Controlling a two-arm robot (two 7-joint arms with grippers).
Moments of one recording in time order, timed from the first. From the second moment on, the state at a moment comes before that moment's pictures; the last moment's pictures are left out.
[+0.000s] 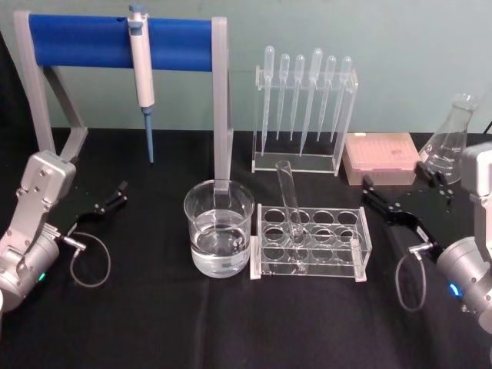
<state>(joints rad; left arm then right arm) -0.20 0.60 0.45 -1.41 -0.25 -0.12 0.03 -0.04 0.33 -0.15 -1.76 0.18 0.11 0.07</state>
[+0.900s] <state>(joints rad) -0.20 0.60 0.45 -1.41 -0.25 -0.12 0.03 -0.04 0.29 -0.12 -1.59 0.05 0.04 0.01</state>
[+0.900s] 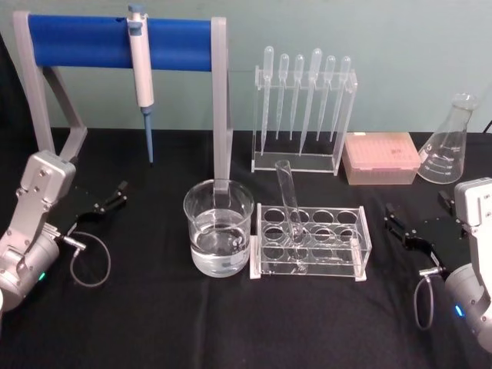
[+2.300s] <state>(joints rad) -0.20 0.60 0.45 -1.41 -0.25 -0.12 0.03 -0.04 0.29 -0.12 -1.59 0.06 0.03 0.01</state>
